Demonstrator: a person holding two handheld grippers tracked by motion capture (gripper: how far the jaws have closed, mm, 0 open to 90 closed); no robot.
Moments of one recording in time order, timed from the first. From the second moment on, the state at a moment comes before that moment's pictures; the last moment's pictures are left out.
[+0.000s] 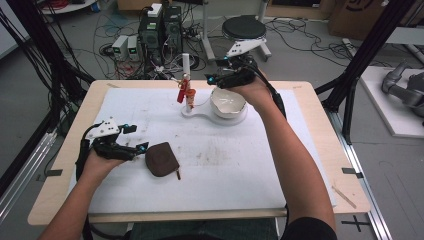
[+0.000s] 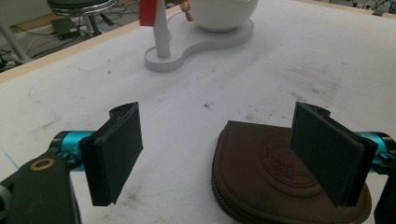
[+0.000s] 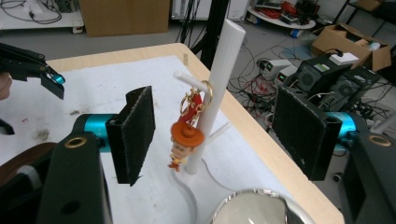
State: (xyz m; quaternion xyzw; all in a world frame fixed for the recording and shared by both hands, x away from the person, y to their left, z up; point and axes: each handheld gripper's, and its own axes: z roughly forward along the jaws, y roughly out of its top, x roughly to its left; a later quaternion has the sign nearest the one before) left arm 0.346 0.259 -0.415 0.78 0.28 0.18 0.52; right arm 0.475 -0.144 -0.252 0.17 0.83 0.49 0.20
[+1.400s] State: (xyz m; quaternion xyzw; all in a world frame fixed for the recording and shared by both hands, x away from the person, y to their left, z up) left arm 0.354 0.247 -0.416 0.78 0.28 0.16 0.53; right arm 0.384 -0.281 -0.351 0.27 0.80 0.51 0.18
